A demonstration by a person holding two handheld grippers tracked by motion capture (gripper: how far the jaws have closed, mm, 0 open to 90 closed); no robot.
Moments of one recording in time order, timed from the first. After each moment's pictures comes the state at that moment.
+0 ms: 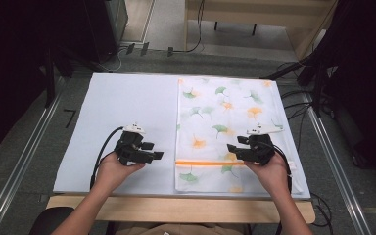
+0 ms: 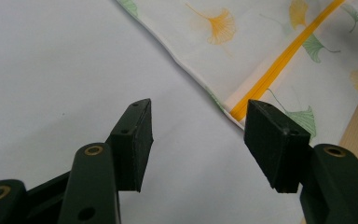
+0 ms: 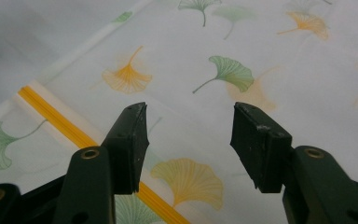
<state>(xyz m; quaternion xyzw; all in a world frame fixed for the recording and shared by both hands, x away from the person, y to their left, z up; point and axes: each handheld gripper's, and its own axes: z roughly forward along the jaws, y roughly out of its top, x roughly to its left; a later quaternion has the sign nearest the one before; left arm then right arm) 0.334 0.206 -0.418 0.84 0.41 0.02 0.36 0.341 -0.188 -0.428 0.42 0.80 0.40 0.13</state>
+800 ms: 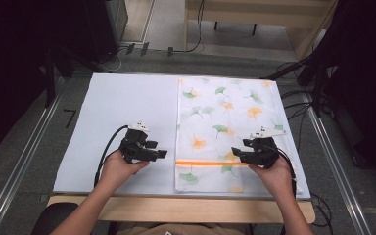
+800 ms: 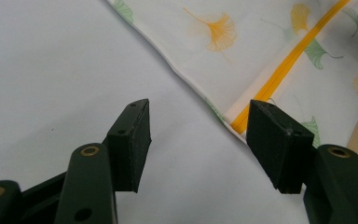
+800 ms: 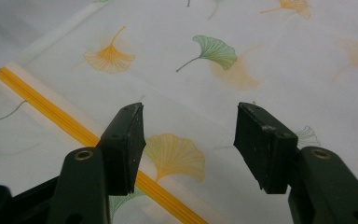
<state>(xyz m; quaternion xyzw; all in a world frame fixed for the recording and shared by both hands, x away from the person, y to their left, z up) 0.341 0.197 -0.422 0.84 0.41 0.02 0.37 0.335 -0.199 -0.434 0.43 0.81 0.38 0.14</state>
